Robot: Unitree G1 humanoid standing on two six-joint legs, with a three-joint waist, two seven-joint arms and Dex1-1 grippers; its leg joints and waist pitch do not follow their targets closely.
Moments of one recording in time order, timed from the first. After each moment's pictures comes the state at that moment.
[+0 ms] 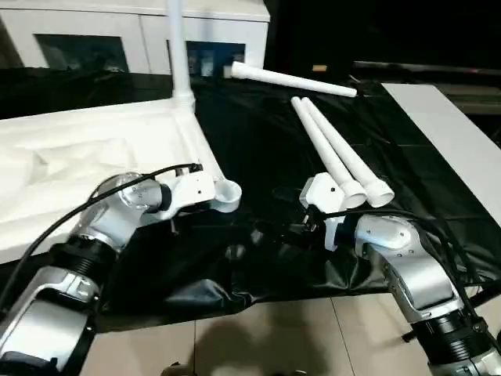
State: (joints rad) left arm -0.69 0.47 -0.30 0.63 0.30 0.00 -0.91; right arm -0.35 -0.34 0.24 0.01 0.12 0.28 0.79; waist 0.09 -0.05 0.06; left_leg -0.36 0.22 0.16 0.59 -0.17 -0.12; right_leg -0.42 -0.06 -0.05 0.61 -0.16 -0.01
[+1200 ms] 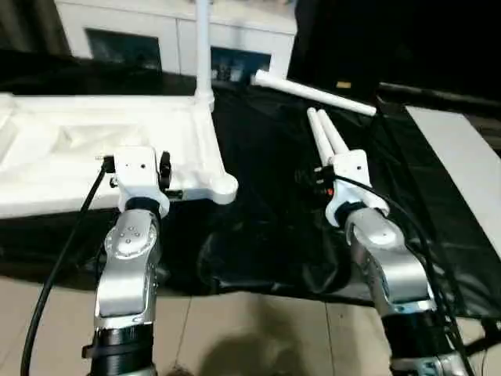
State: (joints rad) left arm -0.29 0.00 0.18 -0.12 0.11 0.38 -0.04; right arm -0.35 -0.10 0.06 0.04 0.01 0.43 0.19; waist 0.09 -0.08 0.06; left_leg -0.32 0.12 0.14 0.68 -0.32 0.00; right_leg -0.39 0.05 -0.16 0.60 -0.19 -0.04
